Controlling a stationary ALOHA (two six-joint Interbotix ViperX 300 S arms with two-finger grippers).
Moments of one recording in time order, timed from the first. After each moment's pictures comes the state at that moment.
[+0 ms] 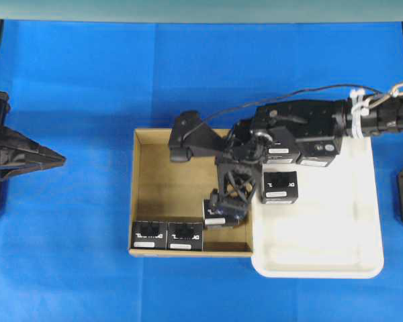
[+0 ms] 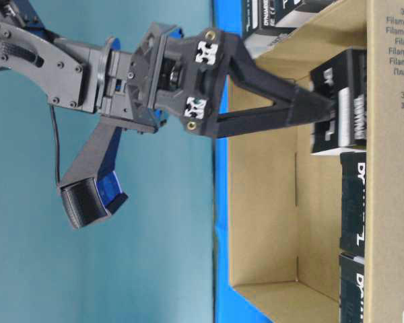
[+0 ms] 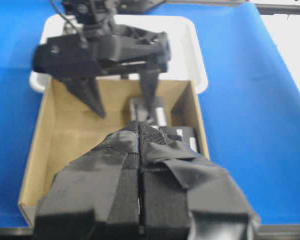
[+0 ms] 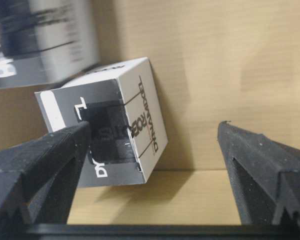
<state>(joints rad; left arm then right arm) -0.04 -1.00 1.03 0.01 0.17 -0.05 -0.13 0.24 0.32 0.33 0.80 -0.15</state>
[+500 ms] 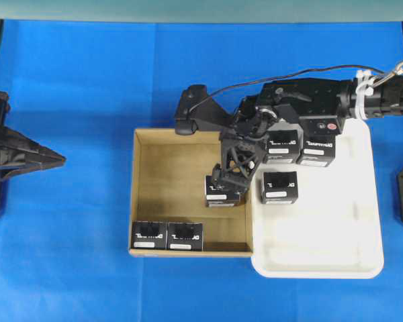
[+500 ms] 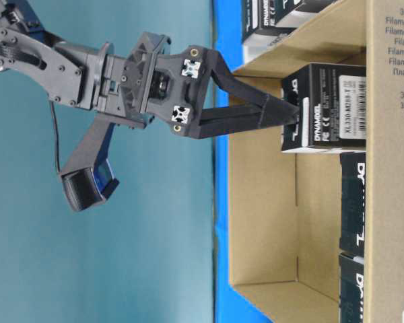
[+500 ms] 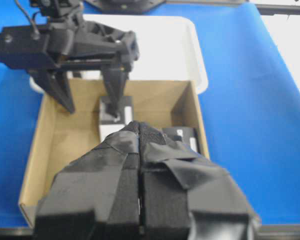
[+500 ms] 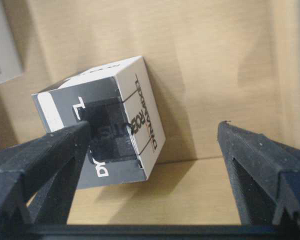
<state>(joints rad) -0.04 -1.00 1.03 0.01 0.17 -0.05 -0.22 0.23 0.34 0.29 0.80 -0.15</state>
